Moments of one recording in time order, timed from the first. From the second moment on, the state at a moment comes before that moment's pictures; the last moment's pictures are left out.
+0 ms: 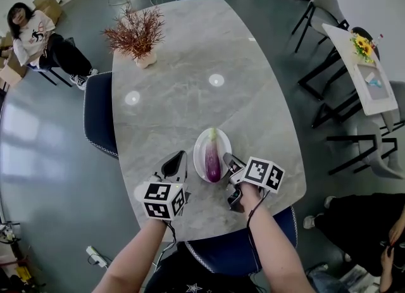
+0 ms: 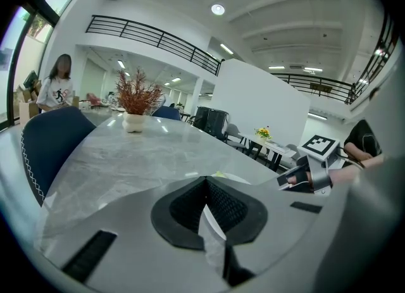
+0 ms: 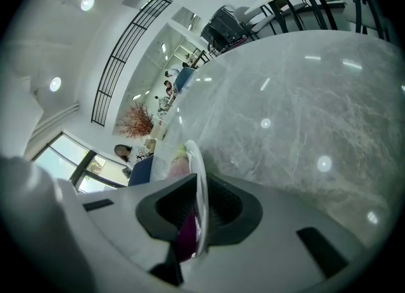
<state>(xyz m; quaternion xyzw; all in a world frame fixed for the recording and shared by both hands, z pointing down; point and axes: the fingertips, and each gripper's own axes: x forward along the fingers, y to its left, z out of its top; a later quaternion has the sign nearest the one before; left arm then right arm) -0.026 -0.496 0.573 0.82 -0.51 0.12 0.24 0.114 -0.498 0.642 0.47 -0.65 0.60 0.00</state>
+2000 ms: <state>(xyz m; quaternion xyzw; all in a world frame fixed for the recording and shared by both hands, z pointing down) -0.030 -0.357 0.486 0.89 -0.43 0.08 0.16 0.119 -0.347 0.535 0.60 -0.67 0.44 0.00</state>
